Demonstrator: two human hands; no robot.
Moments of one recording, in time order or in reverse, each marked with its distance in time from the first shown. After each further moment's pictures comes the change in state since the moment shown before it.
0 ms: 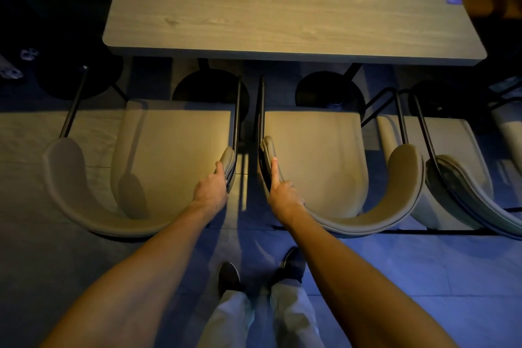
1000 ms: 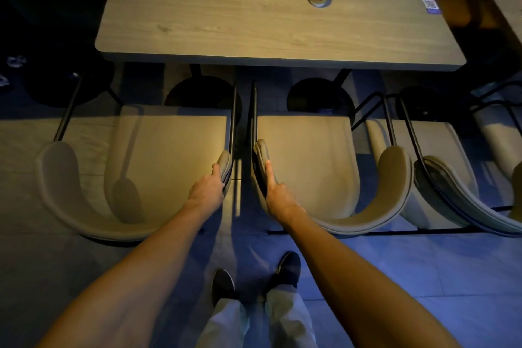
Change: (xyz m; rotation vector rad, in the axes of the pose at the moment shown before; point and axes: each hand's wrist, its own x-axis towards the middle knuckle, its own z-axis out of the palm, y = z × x) left_hand 0.004 0.004 -0.003 0.004 -0.025 0.035; right_hand 0.012 0.014 0.009 0.220 0.021 -0.022
